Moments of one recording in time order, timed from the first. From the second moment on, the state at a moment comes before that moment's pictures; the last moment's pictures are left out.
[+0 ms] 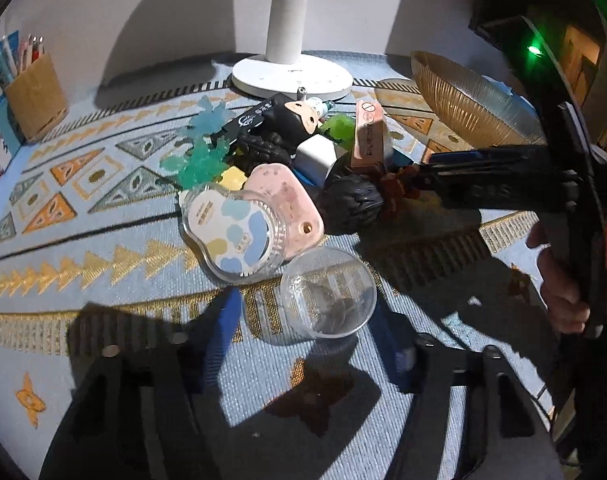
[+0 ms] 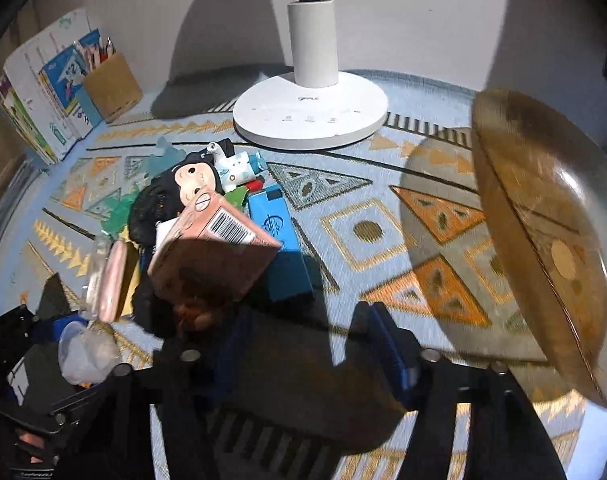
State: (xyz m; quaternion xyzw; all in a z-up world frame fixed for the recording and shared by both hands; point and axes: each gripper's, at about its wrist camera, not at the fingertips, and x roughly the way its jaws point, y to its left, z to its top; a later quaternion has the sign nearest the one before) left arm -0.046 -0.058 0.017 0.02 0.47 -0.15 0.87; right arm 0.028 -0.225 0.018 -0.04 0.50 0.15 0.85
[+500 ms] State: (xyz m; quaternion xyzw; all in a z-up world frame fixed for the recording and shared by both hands) left arm -0.050 -0.061 0.020 0.02 0.46 -0.17 0.87; right arm -0.003 -0.235 0.019 -0.01 0.49 0.15 0.86
